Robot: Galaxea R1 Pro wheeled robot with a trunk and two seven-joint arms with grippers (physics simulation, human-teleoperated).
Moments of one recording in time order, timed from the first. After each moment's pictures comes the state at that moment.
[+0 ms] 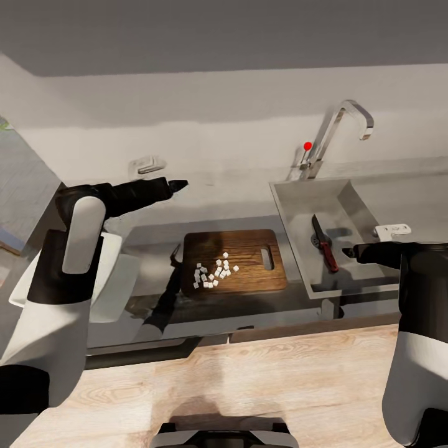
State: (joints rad) left arm -1.08 0.09 -0.15 -1.60 0.78 1.01 0.25; right arm -0.86 -0.14 -0.41 -1.48 0.78 0.95 0.83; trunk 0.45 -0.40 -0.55
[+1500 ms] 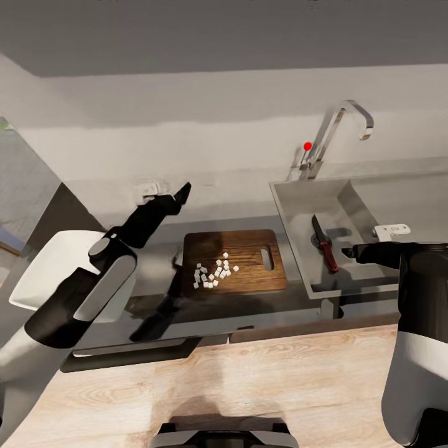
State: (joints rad) left arm -0.93 0.29 -0.55 -1.61 0.79 0.16 0.30; right arm -0.86 -0.14 -0.41 -1.48 0.77 0.95 0.83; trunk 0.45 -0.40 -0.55
